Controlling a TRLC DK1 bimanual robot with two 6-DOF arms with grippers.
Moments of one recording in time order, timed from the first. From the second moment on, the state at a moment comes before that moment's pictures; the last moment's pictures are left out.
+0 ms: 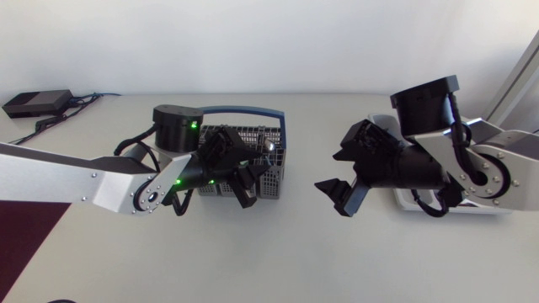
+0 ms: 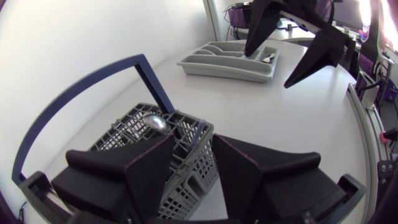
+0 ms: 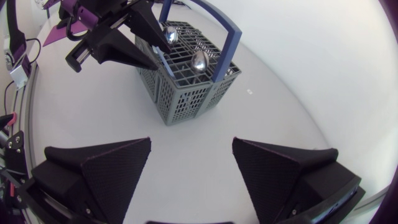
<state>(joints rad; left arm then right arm) -0.54 1.68 0.79 0.43 0.33 0.45 0.42 1.29 0.76 -0.21 -0.20 -0.52</state>
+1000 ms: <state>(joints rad) -0.56 1.72 0.84 0.42 0.34 0.44 0.42 1.31 0.74 -0.17 -0.20 -0.52</state>
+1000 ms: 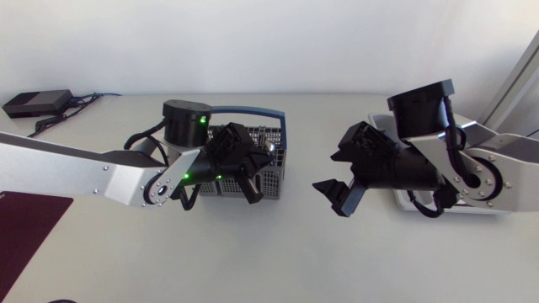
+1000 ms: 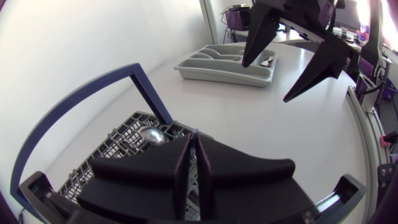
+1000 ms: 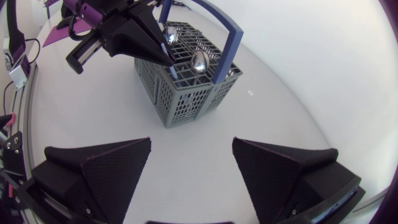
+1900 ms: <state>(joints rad) -0.56 1.42 1.11 -0.20 0.43 0.43 0.42 1.15 0.70 -0.24 -0.22 -0.52</state>
